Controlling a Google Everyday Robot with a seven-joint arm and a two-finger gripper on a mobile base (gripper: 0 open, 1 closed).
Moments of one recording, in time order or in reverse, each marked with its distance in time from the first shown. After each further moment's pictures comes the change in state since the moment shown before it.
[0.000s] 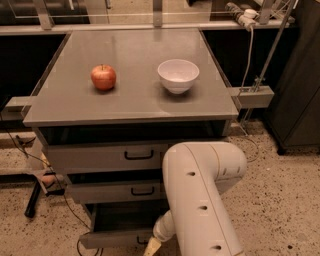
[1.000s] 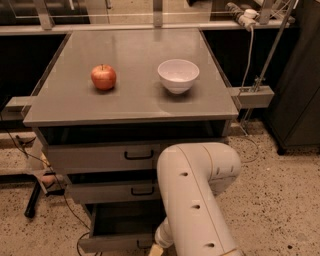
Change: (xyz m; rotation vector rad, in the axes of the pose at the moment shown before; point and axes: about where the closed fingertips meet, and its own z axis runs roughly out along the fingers) arm 0.026 0.017 0.011 -0.034 0.064 0.015
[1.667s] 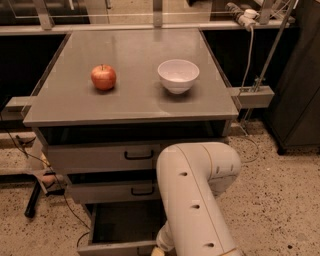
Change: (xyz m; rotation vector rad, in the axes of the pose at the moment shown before) arm 0.011 0.013 -0.003 -0.013 0.014 0.036
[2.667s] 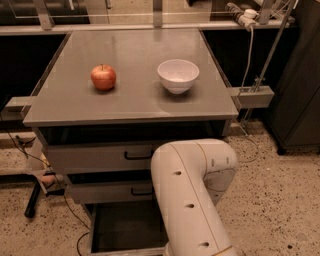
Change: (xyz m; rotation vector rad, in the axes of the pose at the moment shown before) arm 0.043 0.042 -0.019 -0.007 0.017 0.118
